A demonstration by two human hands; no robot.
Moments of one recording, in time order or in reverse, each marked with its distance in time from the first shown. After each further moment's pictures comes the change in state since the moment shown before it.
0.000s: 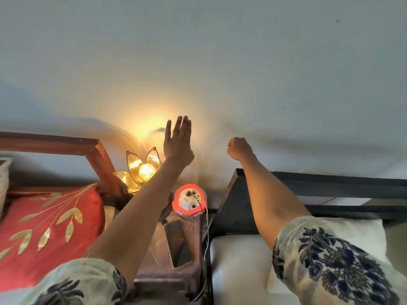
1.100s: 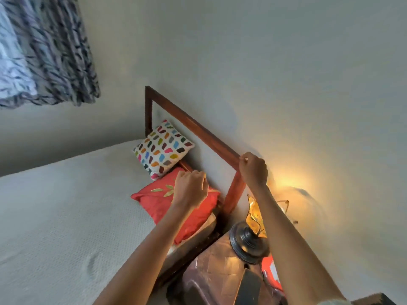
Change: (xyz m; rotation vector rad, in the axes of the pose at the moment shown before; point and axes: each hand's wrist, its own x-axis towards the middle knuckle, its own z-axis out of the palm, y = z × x) left_hand -0.271 -0.207 -0.023 -0.372 0.348 -0.807; right_hand -0.175 -0.317 0.075 0.246 0.171 -0.895
